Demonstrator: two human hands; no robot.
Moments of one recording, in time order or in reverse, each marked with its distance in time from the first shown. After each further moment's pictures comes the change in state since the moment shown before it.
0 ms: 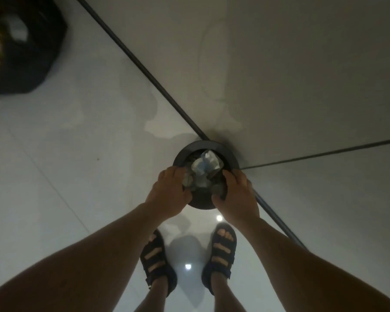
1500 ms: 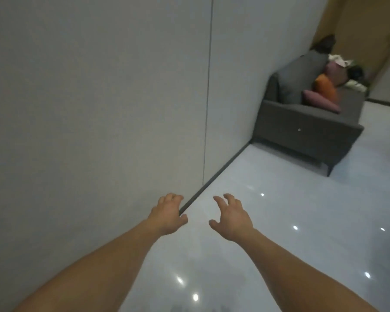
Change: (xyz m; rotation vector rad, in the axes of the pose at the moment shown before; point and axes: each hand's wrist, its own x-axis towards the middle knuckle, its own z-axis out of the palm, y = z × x) left_hand -0.625 0.479 0.017 0.821 -0.512 1.461; right_hand -0.839 0.044 -0.159 0.404 0.786 1.242
